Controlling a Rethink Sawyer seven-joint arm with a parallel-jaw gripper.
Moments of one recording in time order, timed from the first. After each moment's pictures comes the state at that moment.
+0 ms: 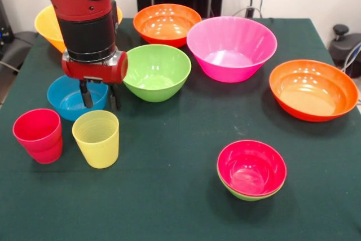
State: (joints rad) arm -0.72 -0.45 0.37 1.44 -0.45 0.58 1.81
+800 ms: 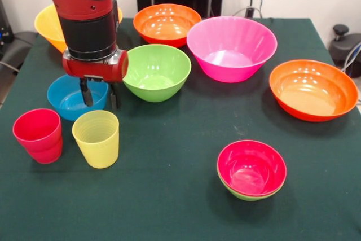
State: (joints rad) arm -0.71 -0.46 0.36 1.45 -0.45 0.58 1.81
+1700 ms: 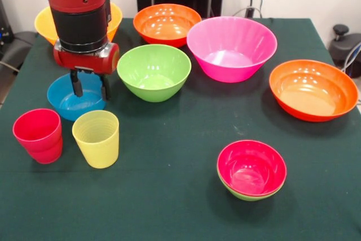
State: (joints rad) arm -0.70 -0.47 0.30 1.47 -0.46 0.58 1.81
